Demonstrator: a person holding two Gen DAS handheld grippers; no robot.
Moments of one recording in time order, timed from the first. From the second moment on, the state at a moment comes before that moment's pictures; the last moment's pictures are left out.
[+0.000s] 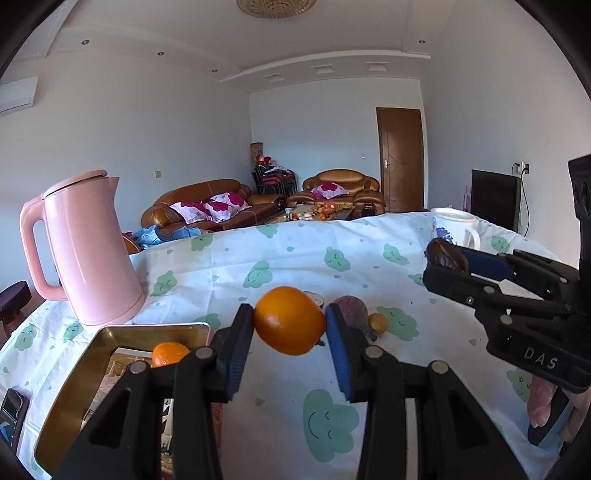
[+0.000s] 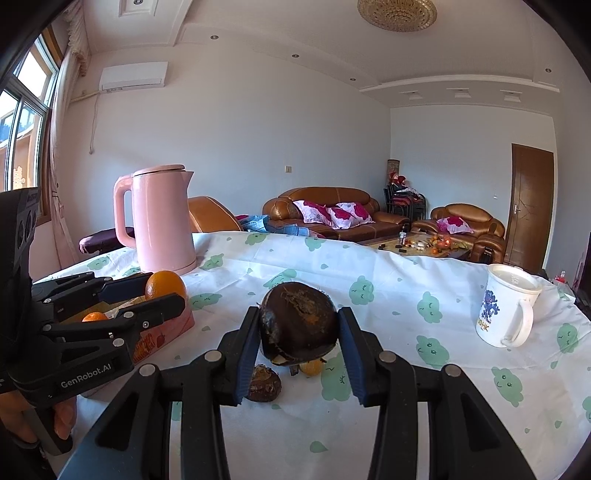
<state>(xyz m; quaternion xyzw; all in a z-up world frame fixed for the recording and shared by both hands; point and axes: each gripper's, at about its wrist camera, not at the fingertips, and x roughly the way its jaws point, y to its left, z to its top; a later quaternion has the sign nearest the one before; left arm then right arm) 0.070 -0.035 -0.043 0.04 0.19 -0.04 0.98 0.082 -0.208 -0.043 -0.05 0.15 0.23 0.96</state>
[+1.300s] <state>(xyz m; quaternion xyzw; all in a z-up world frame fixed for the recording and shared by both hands) 0.046 -0.017 -0.039 0.03 0.16 -0.03 0.99 0.067 -0.189 -0.038 -0.07 0.12 0.25 0.96</state>
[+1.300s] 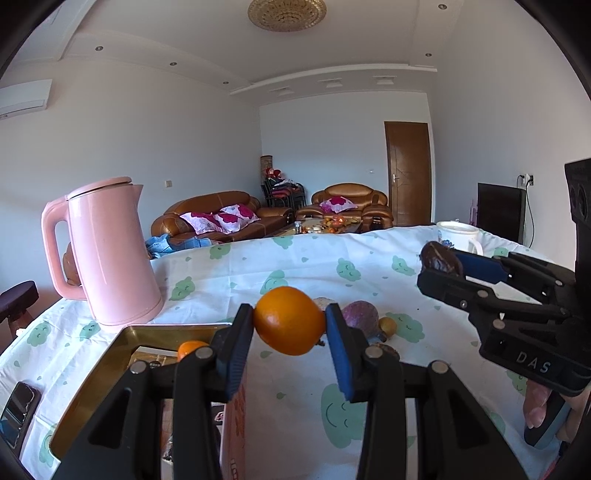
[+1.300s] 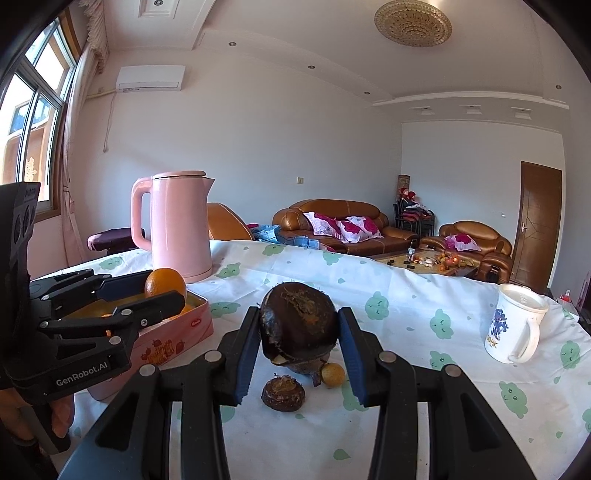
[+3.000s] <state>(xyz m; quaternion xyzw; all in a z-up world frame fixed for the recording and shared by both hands) 0.016 0.095 -0.041 -0.02 0.18 0.08 0.98 0.061 -0.049 -0.022 -0.16 0.13 0.36 0.91</state>
